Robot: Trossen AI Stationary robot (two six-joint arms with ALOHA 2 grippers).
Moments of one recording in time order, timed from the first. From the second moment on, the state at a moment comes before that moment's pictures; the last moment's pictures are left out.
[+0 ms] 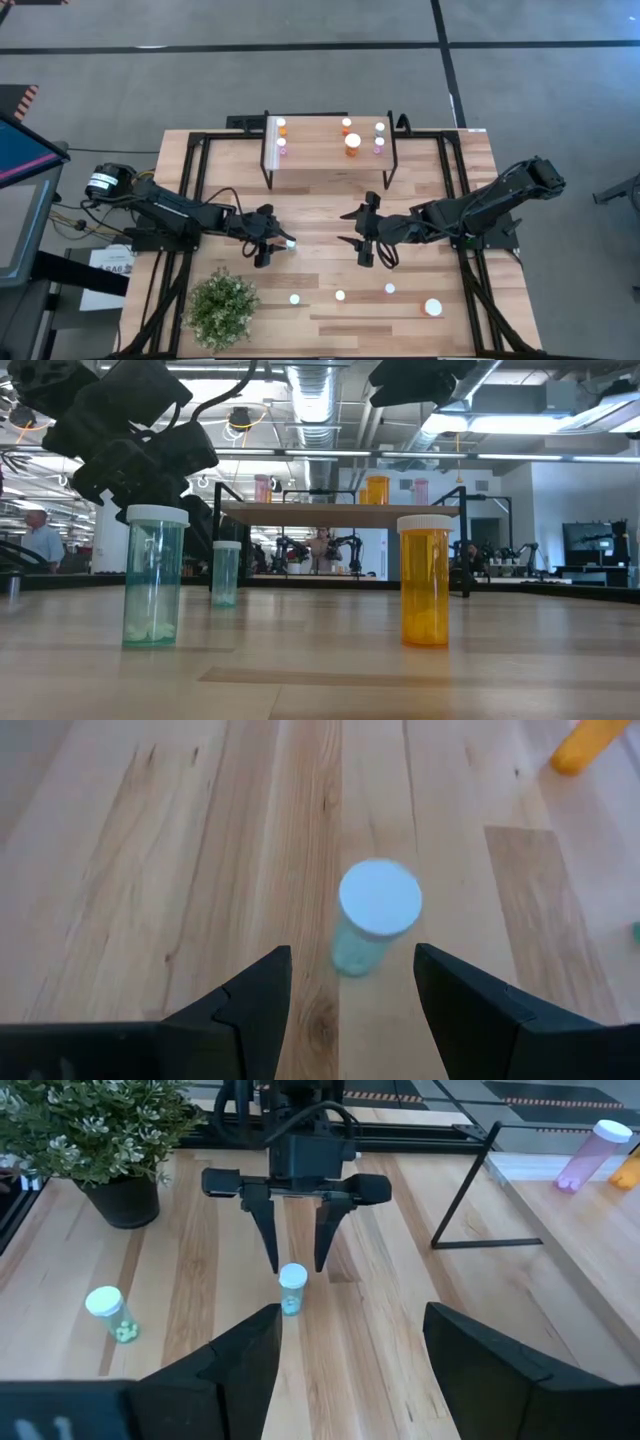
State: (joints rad) left arm -0.15 1.36 0.44 0.20 -0.06 -0.18; right arm 0.32 1.37 0.99 -0.13 0.47 0.16
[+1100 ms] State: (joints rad) left arm -0.14 1.54 0.47 0.30 -0.03 -0.14; right arm 0.32 1.37 0.99 -0.13 0.47 0.16
